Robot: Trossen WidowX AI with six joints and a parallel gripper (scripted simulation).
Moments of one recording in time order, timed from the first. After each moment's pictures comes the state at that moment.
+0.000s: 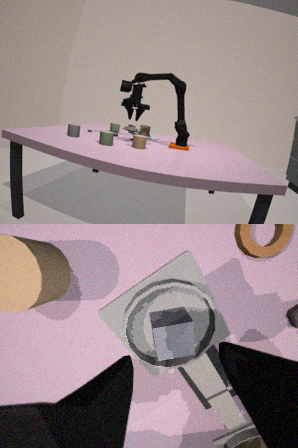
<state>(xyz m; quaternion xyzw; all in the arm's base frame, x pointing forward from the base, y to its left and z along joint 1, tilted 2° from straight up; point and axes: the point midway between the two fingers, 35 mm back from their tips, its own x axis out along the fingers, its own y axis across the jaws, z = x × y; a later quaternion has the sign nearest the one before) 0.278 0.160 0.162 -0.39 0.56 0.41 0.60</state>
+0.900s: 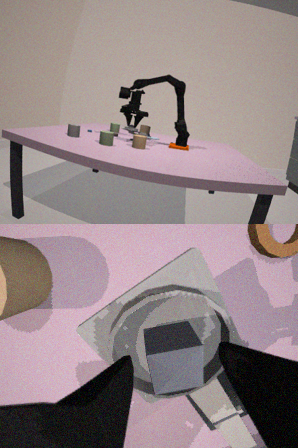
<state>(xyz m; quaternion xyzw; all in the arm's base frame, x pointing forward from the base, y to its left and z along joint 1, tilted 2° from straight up) 0.282 0.161 0.122 -0.39 0.56 0.41 0.60</state>
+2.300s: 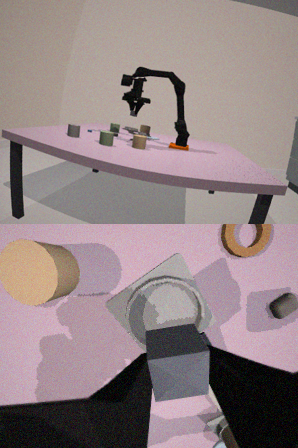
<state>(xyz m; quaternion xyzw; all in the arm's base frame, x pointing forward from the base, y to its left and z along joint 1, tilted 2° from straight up) 0.280 0.157 0.197 -0.39 0.57 0.41 0.60</state>
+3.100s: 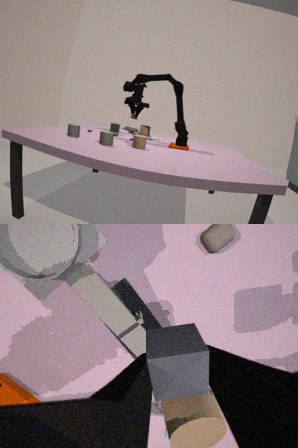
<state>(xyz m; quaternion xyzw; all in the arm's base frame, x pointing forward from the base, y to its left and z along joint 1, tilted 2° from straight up) 0.331 0.031 0.171 -0.39 0.57 0.39 0.61</state>
